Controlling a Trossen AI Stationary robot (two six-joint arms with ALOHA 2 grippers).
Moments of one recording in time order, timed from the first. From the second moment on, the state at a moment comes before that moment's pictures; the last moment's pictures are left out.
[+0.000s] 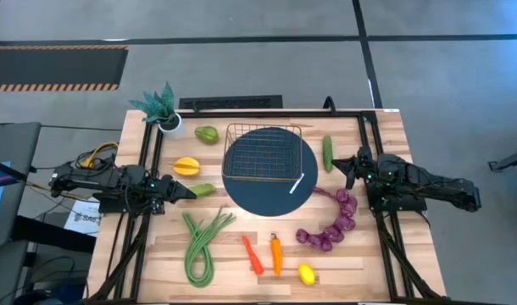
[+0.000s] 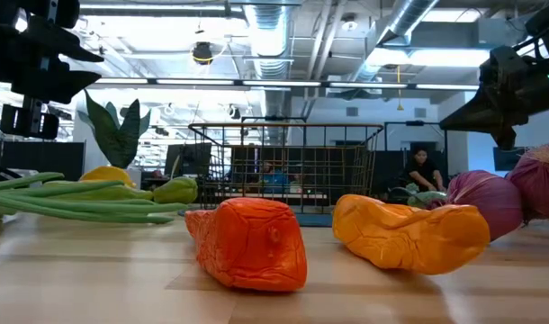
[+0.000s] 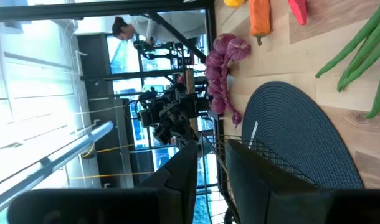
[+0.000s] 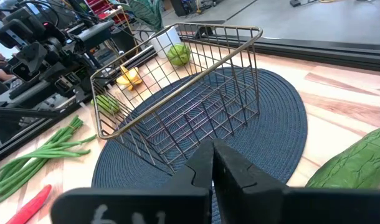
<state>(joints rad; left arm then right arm) -0.13 0.02 0.07 -0.17 0.08 1.63 -0.20 0.00 0.12 -0.36 0.24 0.50</state>
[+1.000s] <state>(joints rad) -0.13 0.02 0.07 0.09 -0.01 1.38 -0.20 0.00 0.11 -0.35 0.24 0.51</state>
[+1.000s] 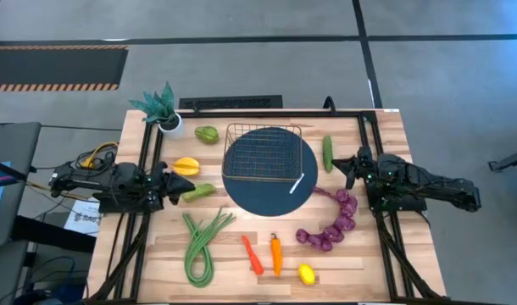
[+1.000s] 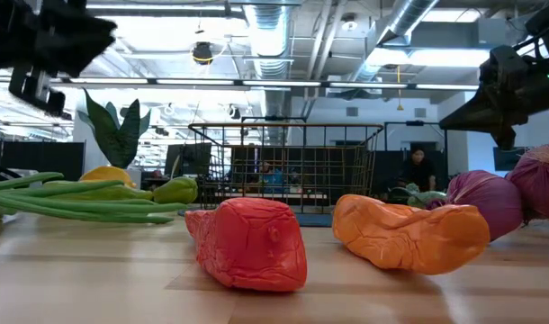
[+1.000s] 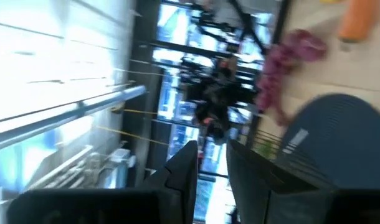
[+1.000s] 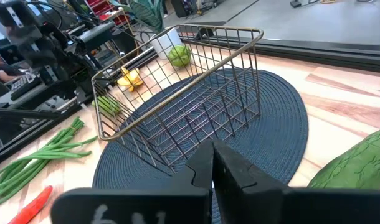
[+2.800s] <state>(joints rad) -0.13 0.02 0.07 0.14 -0.38 -0.42 -0.20 0.00 0.11 -0.35 0.27 0.87</state>
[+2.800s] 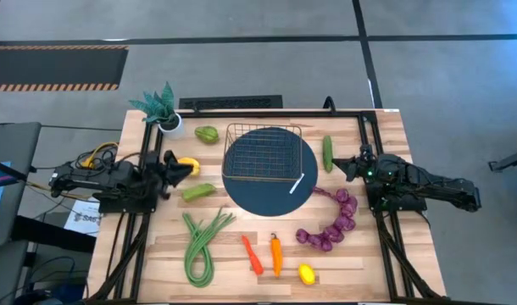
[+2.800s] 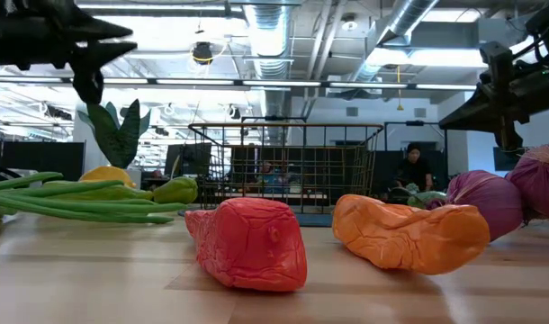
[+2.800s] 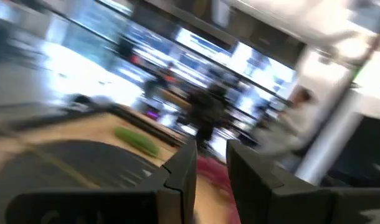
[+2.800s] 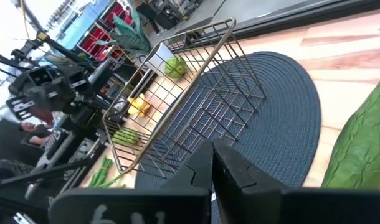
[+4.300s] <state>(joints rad) -0.13 0.02 0.07 0.48 -0.62 -0.28 -0.20 0.00 0.11 -0.23 0.29 0.84</state>
